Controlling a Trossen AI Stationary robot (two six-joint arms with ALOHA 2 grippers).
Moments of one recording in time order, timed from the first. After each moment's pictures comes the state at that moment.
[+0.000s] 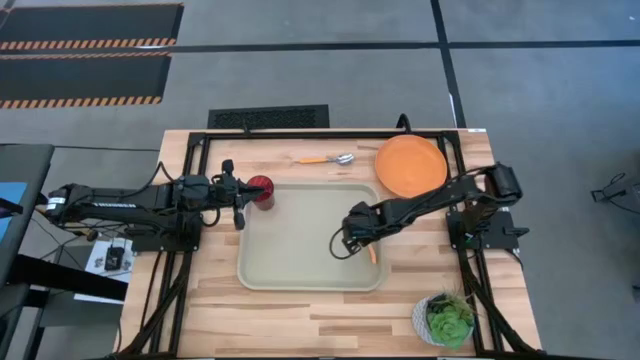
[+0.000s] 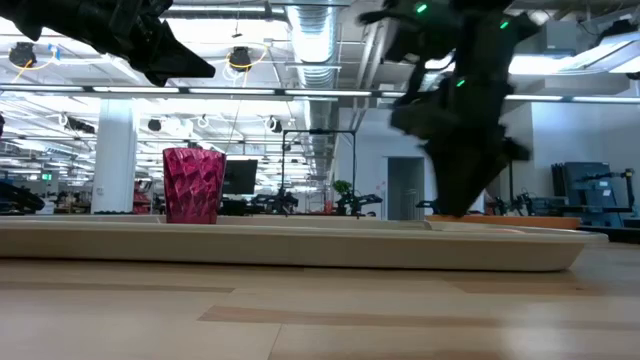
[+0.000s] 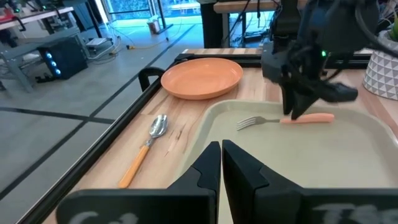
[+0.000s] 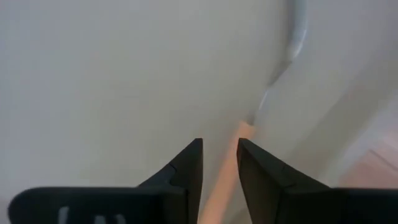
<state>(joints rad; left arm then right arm) 0.05 0.64 0.43 -0.05 -0.25 0.03 0.13 1.74 1.08 -0.70 0.16 1.07</state>
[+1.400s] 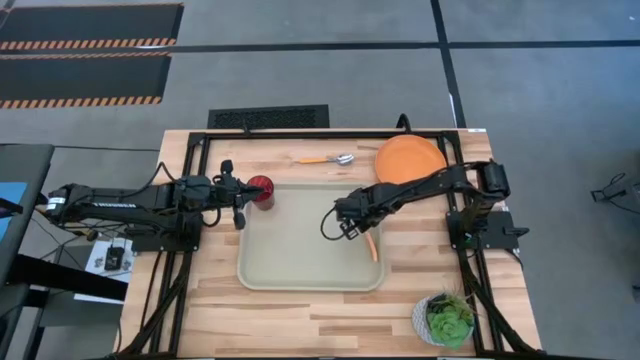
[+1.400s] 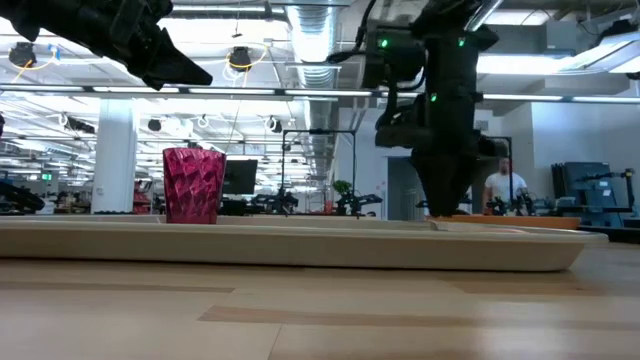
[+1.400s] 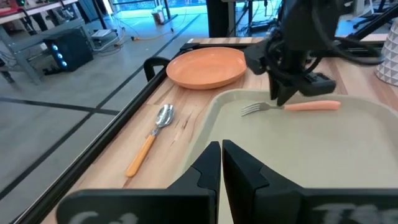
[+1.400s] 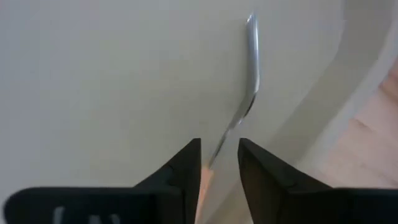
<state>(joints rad) 0.05 0.64 0.43 -0.09 -0.28 0.03 -0.01 1.81 1.19 -0.87 0.16 0.97</state>
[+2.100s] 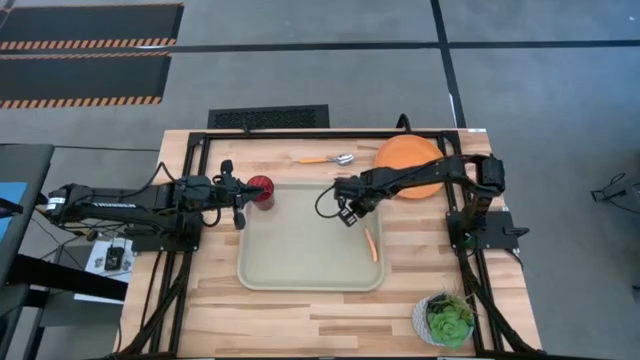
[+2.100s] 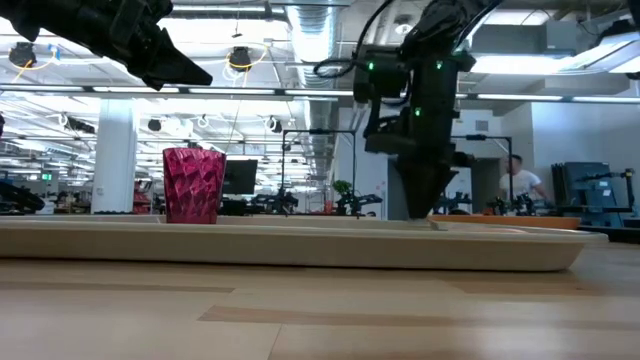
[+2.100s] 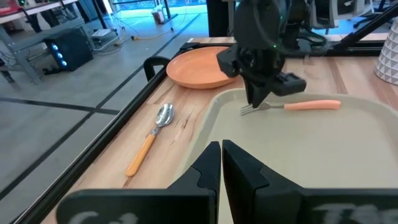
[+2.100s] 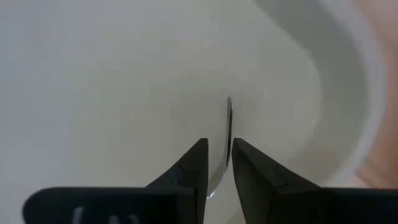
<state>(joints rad) 0.05 0.64 0.43 -0.10 -0.28 0.03 -0.15 1.83 1.19 -0.77 0.11 0.73</state>
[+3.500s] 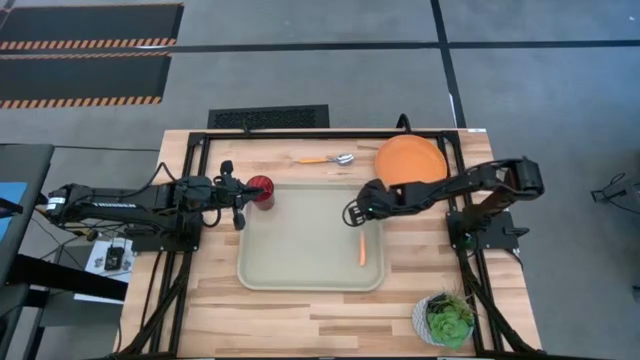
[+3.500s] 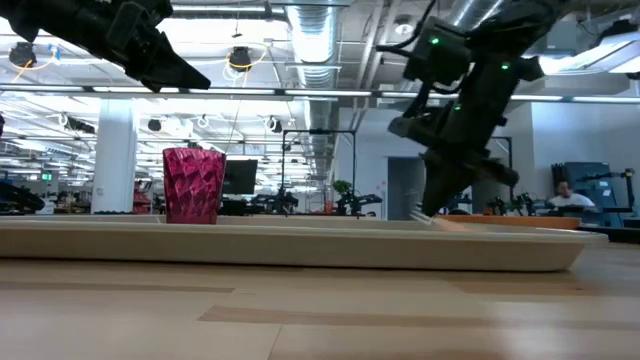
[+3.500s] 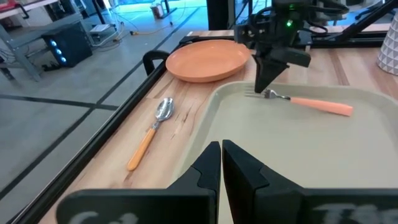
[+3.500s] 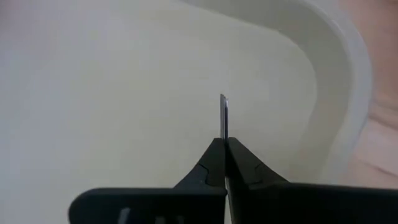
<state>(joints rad) 0.05 0.64 0.43 -0.12 -0.28 0.04 -0.06 1.55 0.79 -0.31 0.24 1.10</state>
